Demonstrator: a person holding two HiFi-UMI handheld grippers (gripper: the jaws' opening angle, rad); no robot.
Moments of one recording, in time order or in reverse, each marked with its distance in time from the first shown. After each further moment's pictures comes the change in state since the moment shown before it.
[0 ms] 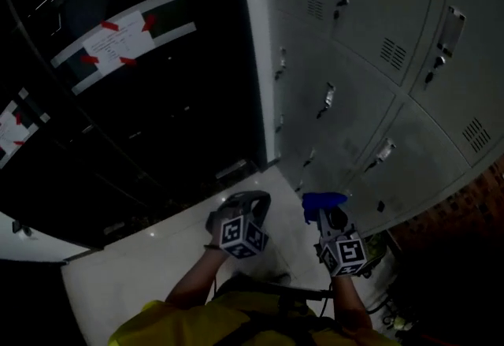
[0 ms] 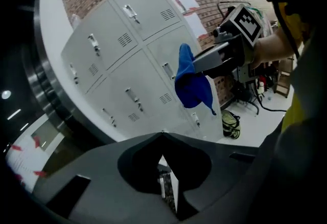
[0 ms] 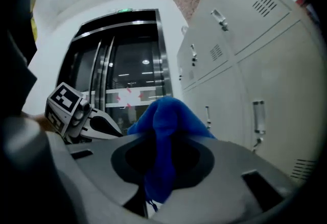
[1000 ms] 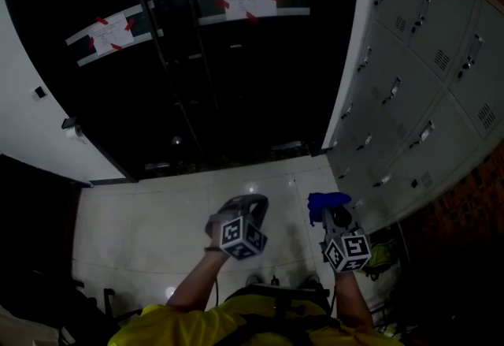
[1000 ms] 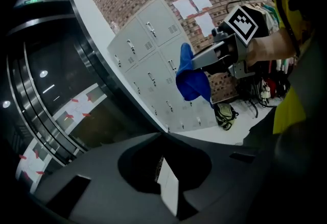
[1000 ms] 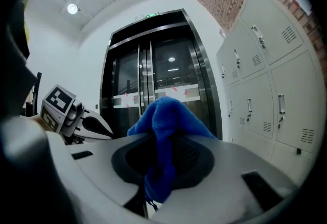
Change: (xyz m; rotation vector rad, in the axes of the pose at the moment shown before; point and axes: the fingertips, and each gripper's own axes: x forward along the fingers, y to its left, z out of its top) left arm -0.356 -0.170 -0.122 -0.204 0.179 0.209; right arm -0.202 0.289 -0.035 -0.040 0.067 0.287
